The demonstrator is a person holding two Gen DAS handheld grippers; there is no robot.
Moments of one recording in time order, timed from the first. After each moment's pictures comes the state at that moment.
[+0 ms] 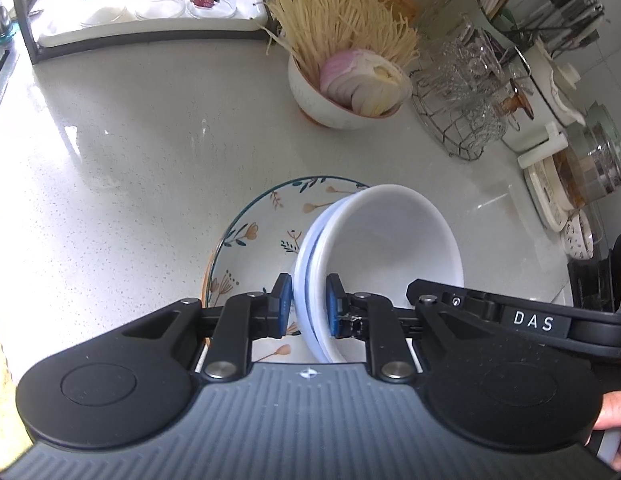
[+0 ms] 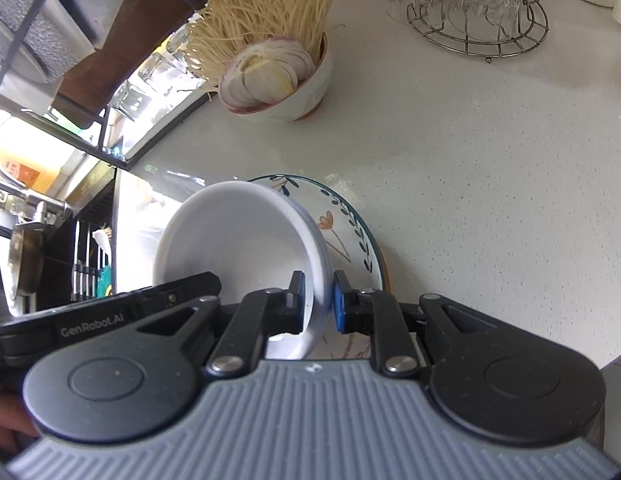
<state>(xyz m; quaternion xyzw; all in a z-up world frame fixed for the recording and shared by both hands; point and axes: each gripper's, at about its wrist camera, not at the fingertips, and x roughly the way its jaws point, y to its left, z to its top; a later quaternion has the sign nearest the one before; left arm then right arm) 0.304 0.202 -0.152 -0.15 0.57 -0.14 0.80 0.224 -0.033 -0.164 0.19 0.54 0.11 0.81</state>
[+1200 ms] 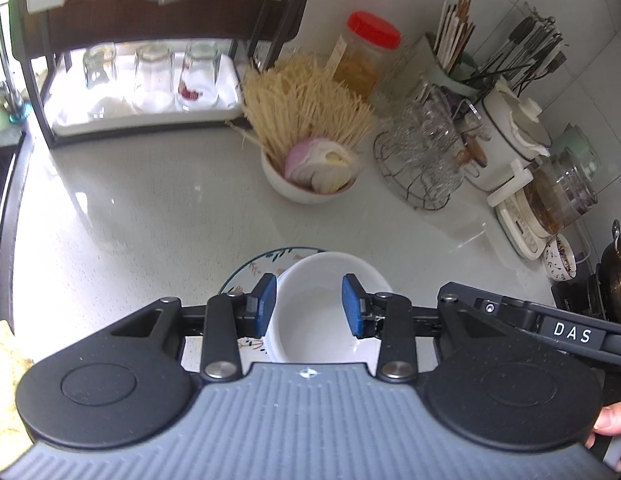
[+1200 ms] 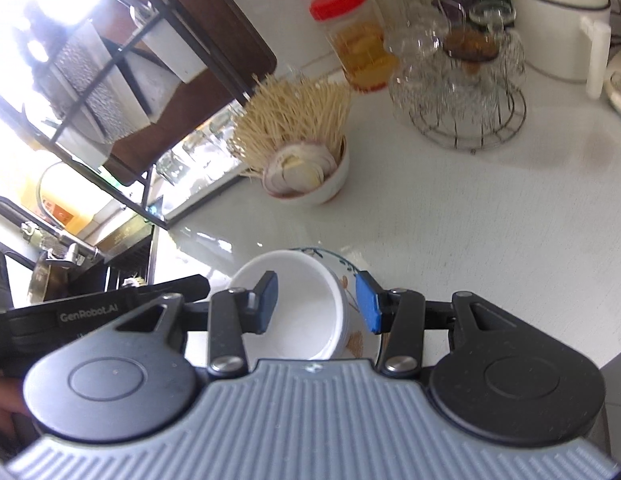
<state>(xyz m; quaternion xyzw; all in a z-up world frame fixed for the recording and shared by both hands) 0.283 0.205 -0.070 -0.13 0.49 -0.14 0.85 0.190 -0.057 -0.094 0.20 0.43 0.11 0.87</state>
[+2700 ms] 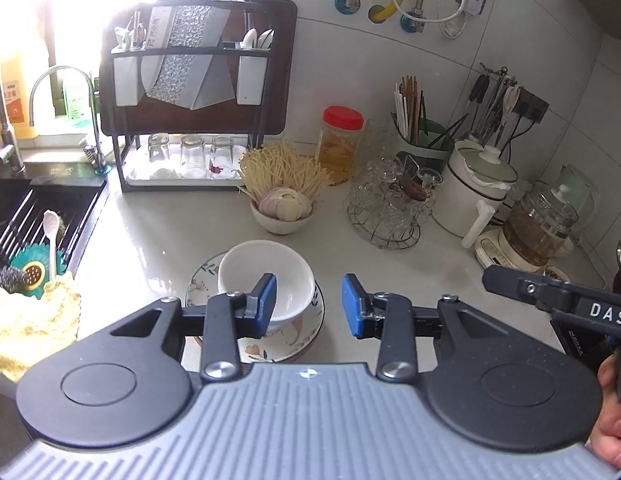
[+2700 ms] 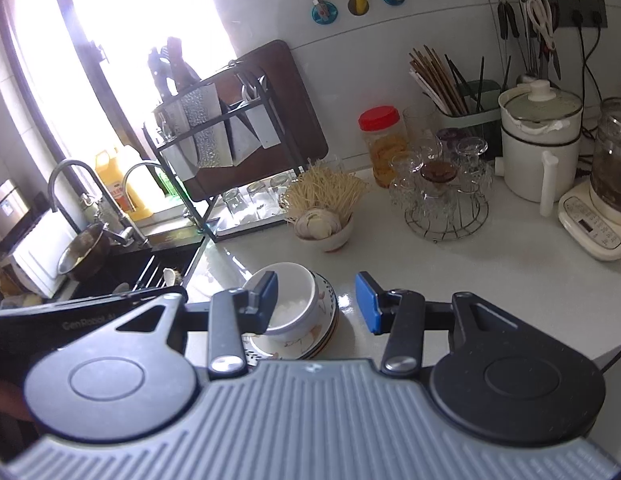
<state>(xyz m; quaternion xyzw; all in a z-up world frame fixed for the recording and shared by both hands) 0.074 0.091 0.025 -0.10 0.34 -0.02 0.93 0.046 -0.154 -0.017 0.11 0.29 0.20 0.93</state>
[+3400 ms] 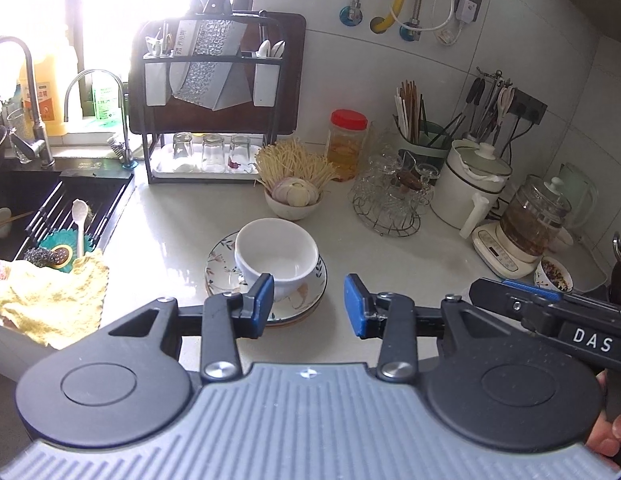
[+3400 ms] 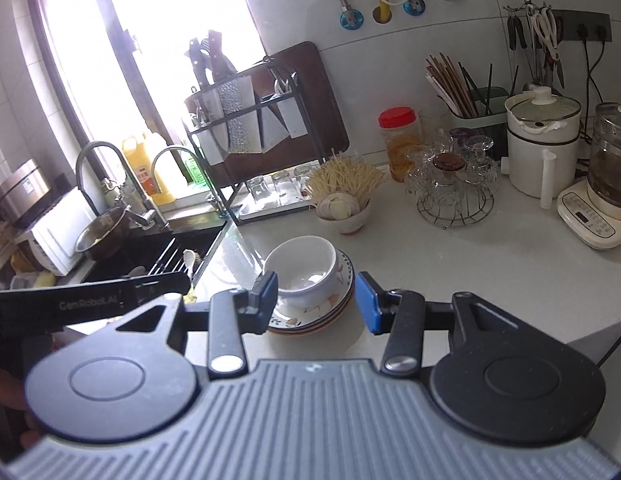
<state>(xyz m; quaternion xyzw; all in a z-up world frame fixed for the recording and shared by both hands) -0.010 0.075 0.037 -0.09 0.33 0.00 0.94 -0.022 -0.156 -0.023 0.09 0.27 0.23 0.93</state>
